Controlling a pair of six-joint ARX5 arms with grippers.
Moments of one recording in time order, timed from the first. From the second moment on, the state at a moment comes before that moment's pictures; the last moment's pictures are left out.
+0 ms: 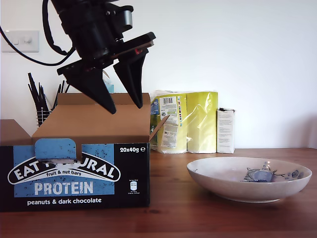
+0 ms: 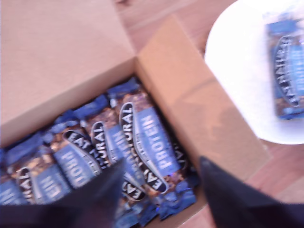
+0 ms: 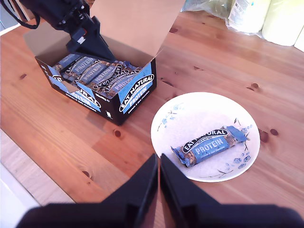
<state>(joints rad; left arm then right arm) -0.65 1.61 1.28 -0.68 0.04 -0.23 0.34 0.48 0.84 -0.93 -0.28 -0.16</state>
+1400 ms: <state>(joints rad) -0.65 1.84 1.28 -0.63 0.08 -0.24 0.34 0.48 0.84 -0.88 -0.28 -0.16</state>
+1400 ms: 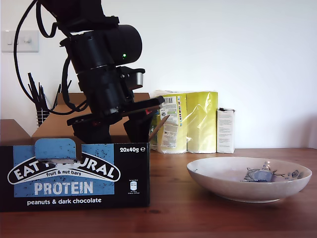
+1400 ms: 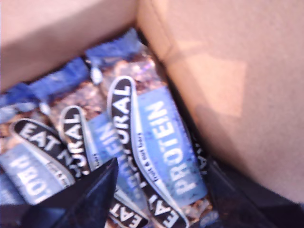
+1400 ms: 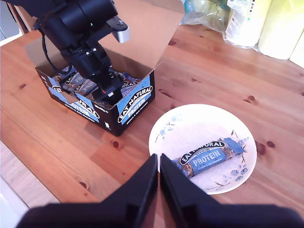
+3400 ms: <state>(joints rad) -0.89 1.84 1.36 -0.06 0.01 -0.27 0.34 0.48 0.84 -0.94 -0.28 -0.16</state>
